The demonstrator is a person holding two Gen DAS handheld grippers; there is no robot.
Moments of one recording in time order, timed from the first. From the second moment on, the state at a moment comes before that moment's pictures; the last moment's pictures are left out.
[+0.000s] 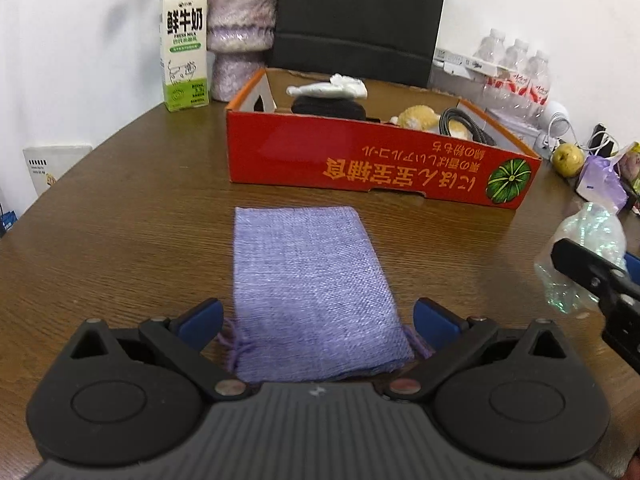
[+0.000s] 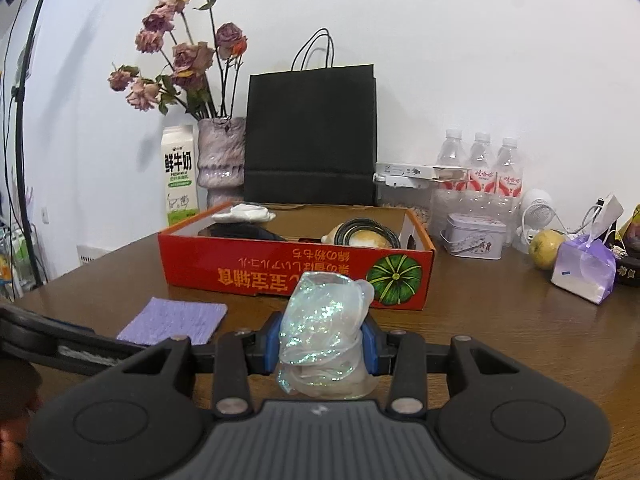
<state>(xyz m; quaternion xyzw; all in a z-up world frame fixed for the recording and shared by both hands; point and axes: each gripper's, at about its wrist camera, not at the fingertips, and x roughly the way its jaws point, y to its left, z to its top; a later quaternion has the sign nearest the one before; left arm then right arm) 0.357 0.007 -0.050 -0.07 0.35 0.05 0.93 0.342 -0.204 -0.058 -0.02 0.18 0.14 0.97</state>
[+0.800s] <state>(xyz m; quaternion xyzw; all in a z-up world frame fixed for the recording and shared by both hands) 0.368 -0.012 -0.060 -0.03 0.33 0.06 0.94 0.336 -0.205 -0.054 0.00 0.17 0.15 0.97</state>
